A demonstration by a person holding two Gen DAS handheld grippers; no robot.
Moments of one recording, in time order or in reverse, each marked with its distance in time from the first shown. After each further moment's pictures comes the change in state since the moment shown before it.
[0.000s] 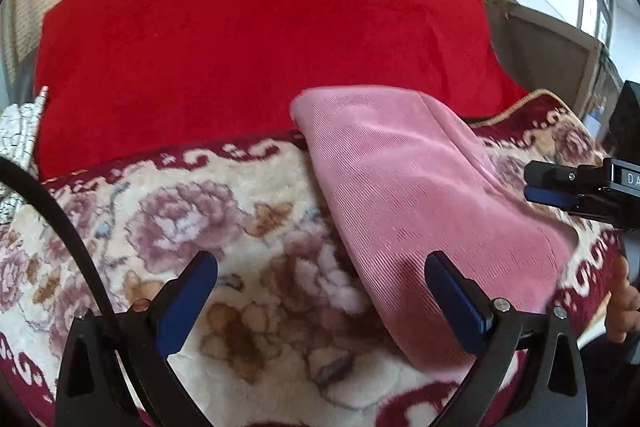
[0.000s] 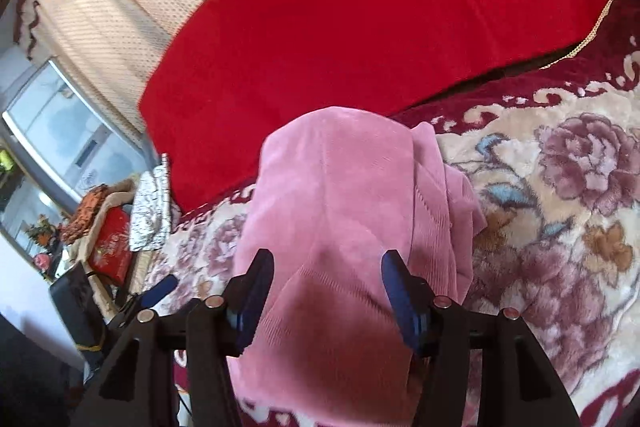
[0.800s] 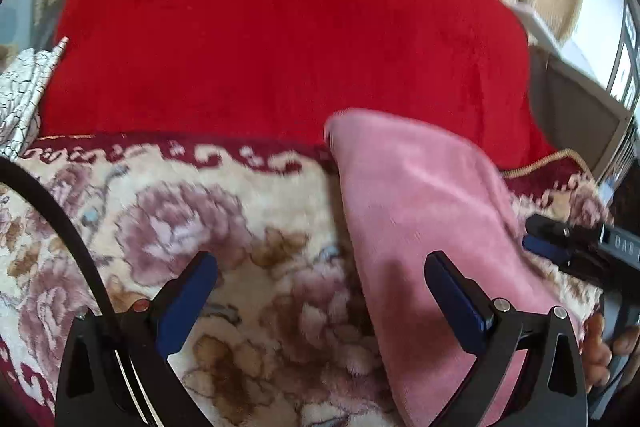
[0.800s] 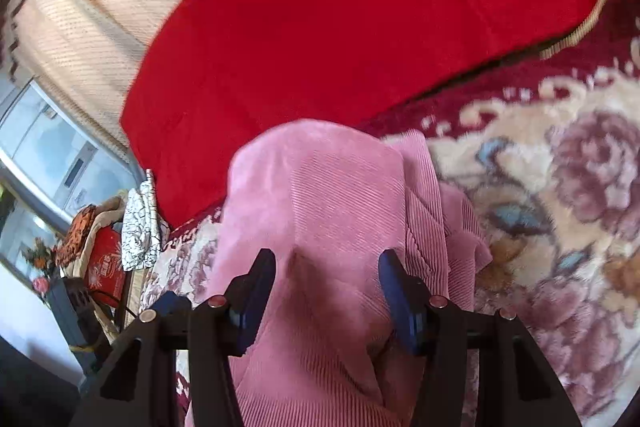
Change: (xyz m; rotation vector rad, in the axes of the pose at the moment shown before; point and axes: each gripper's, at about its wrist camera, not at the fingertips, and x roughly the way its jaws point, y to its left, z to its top) left arm 0.027 0.032 0.026 -0.224 -0.068 0.016; right arm 0.038 -0.010 0.025 0.049 -0.007 -0.026
